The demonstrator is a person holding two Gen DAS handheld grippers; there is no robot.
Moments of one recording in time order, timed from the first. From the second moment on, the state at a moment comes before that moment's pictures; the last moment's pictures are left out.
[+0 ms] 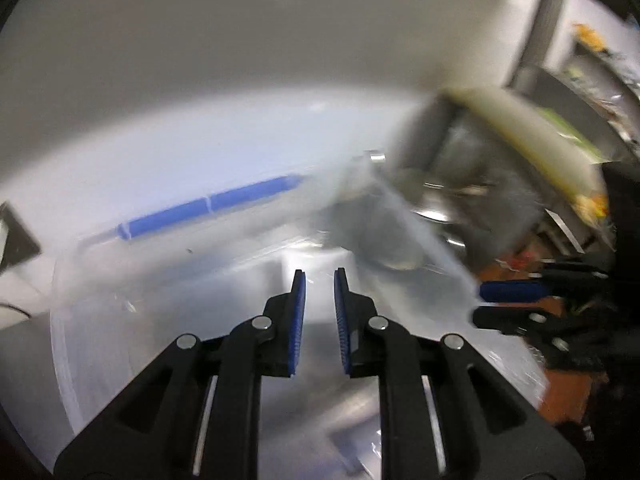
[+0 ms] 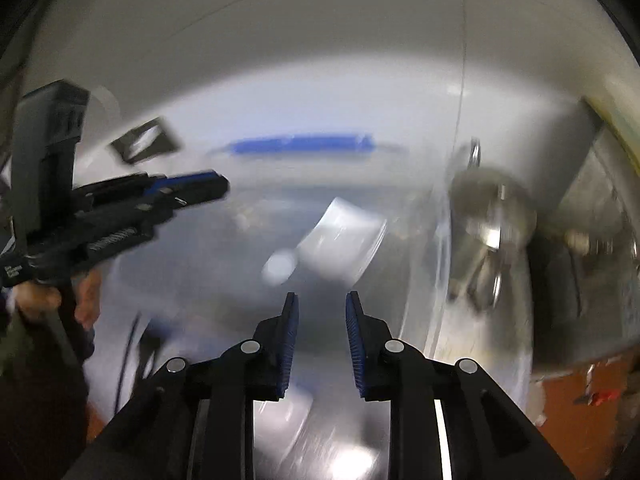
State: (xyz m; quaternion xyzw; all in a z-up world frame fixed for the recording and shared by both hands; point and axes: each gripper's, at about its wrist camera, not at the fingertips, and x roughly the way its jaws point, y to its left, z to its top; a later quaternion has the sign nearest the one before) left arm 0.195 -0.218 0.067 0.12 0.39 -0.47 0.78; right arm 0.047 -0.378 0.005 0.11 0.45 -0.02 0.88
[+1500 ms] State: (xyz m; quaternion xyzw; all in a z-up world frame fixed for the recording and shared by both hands) left arm 0.093 -0.185 -0.128 0.11 0.57 -0.39 0.71; right arm 0.042 -0.337 -0.170 0.25 0.56 -0.05 0.79
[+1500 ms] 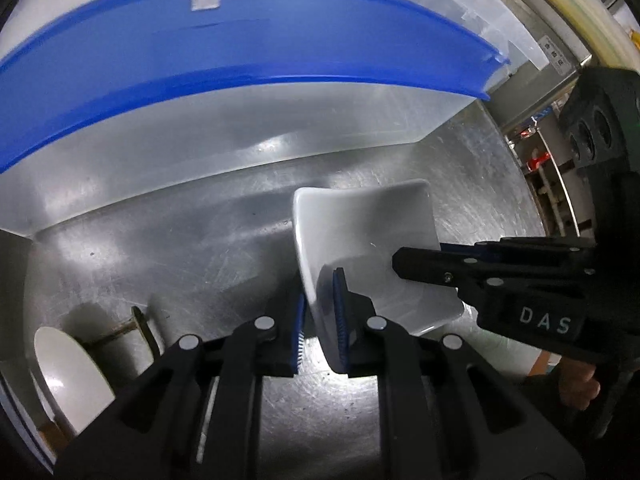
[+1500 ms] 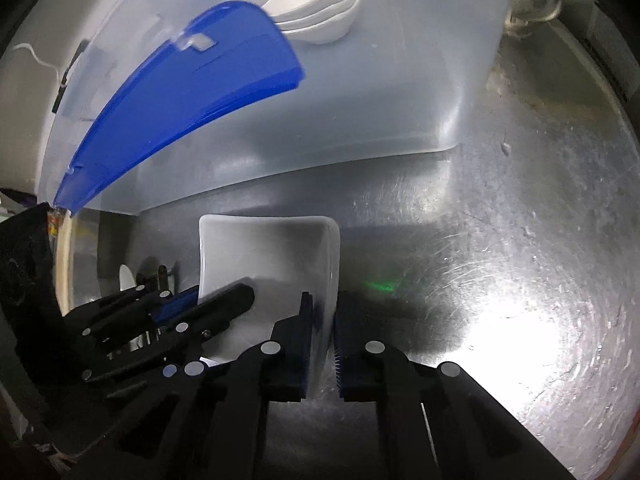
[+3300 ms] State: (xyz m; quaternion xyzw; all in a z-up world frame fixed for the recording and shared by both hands) left arm 0.228 -0.191 0.055 0.07 0.41 -0.42 0.81; right arm 0.098 -0.320 -0.011 0.13 0.46 0.01 0.88
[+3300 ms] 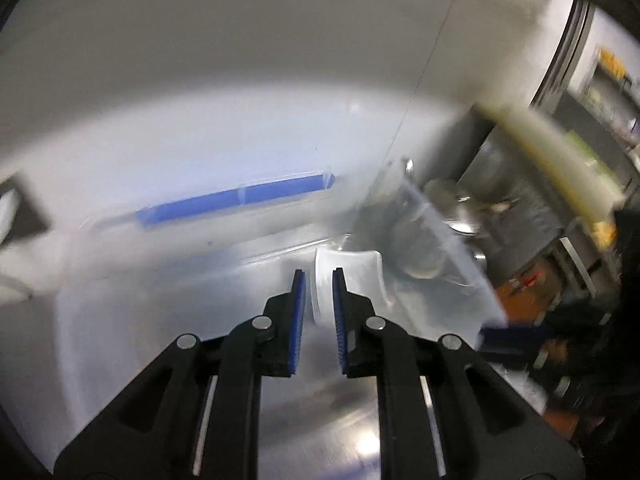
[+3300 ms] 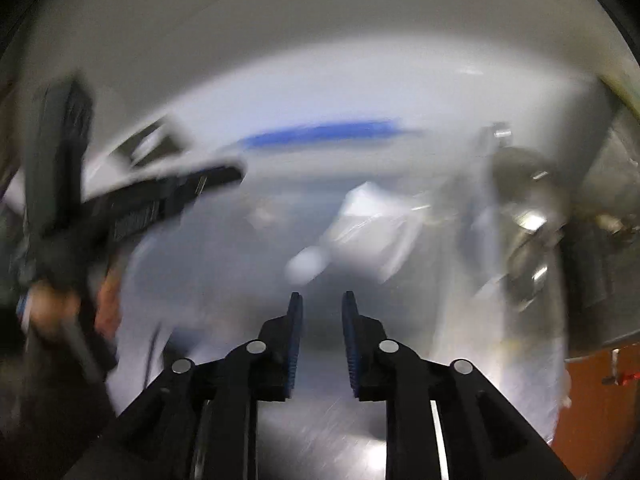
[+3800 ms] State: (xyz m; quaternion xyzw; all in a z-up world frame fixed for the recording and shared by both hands) left arm 0.108 0.030 -0.036 -0.10 0.51 -0.24 0.82; right arm 0.087 -0.165 -0.174 0.06 0.64 0.11 0.76
